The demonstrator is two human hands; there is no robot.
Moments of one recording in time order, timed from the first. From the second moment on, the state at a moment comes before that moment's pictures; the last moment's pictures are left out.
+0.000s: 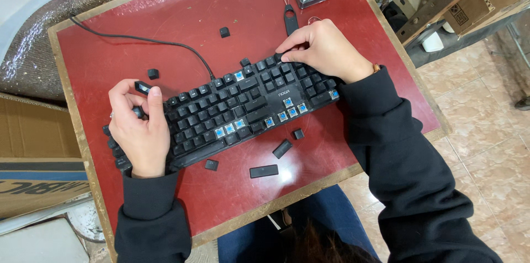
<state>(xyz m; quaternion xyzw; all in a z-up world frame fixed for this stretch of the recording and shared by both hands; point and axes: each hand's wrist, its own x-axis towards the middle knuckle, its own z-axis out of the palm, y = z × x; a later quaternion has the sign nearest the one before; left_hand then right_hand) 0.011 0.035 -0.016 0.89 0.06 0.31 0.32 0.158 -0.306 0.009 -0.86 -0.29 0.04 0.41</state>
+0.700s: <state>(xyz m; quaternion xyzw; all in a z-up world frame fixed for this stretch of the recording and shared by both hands) 0.010 0.027 -0.010 0.90 0.07 0.31 0.30 0.164 -0.295 0.011 -0.89 -0.25 0.08 0.36</state>
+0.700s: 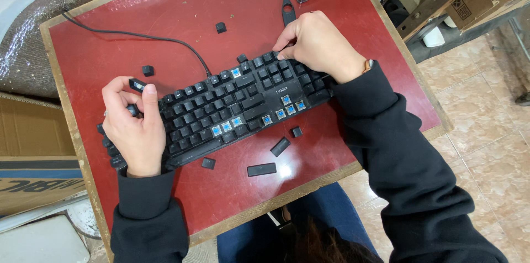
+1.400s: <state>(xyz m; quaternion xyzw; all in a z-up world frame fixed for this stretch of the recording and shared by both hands) 0.010 0.028 -0.010 0.90 0.06 0.32 0.30 0.157 -0.310 0.016 -0.86 -0.36 0.02 0.37</state>
